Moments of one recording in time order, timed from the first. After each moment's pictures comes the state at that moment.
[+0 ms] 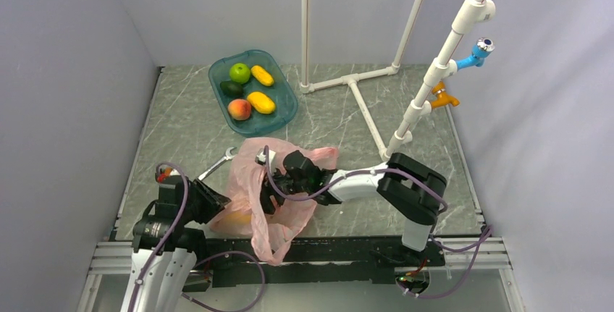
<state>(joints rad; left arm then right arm) -0.11 0.32 0.50 -1.01 0.18 -0.93 1.08 1.76 0.83 0.51 -0.42 0.37</state>
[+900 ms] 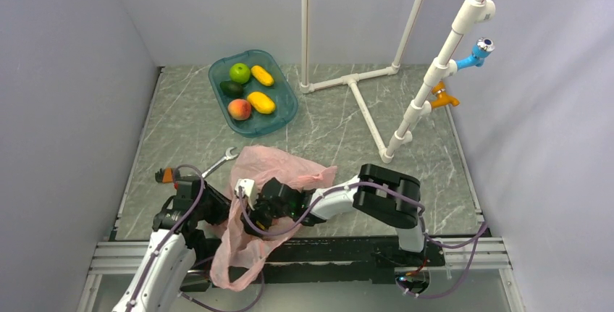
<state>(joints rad) -0.11 0.44 0.20 -0.72 0.23 -1.04 1.26 1.95 0.94 0.50 -0.30 0.14</state>
